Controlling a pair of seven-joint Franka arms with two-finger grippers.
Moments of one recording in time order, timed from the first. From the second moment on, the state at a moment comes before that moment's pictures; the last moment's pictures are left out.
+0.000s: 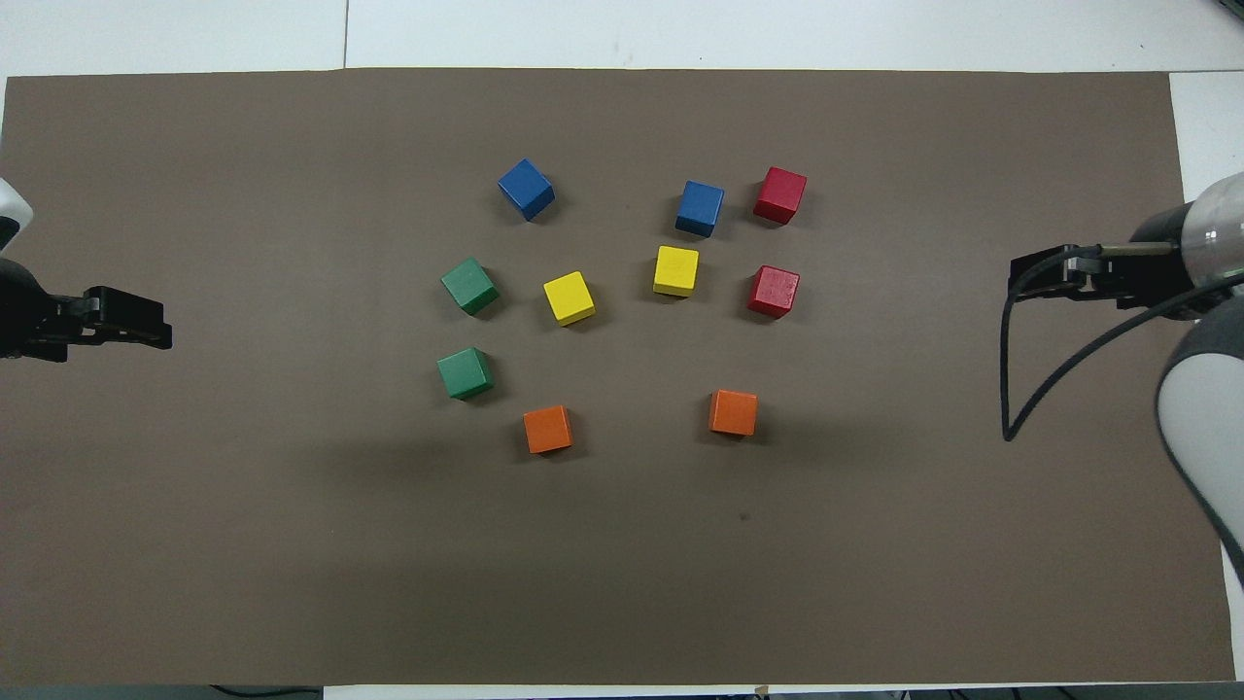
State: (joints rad) left arm 0.02 -0.06 -0.04 -1.76 -0.02 1.64 -0.05; right arm -0.09 -0.05 0.15 -1.77 0.01 1.78 0.19
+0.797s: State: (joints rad) left arm 0.02 -0.06 -0.04 -1.76 -0.02 1.64 -0.05; right arm 0.12 0.20 0.15 -1.86 0.01 2.12 0.65
